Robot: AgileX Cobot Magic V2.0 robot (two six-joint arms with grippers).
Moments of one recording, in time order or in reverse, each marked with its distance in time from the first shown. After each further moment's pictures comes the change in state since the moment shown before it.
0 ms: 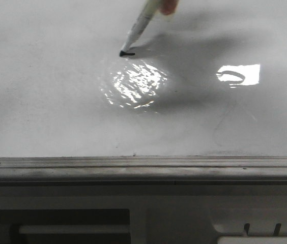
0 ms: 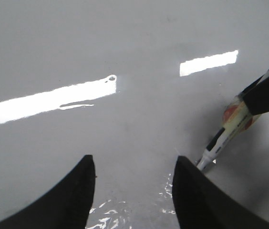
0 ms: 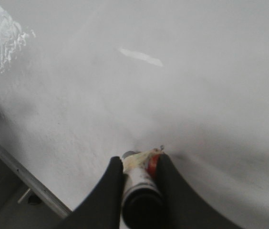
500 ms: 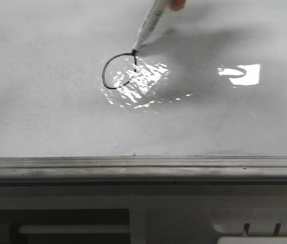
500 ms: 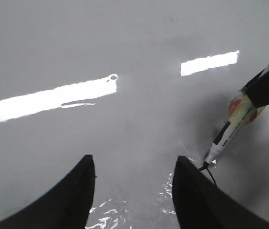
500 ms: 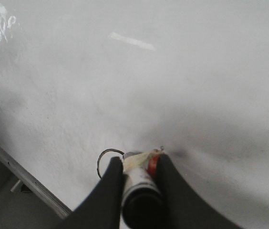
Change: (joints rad) left arm 0.000 0.000 0.000 -0.007 0.001 -0.002; right arm -0.043 0.005 -0.077 -0.016 0.133 0.000
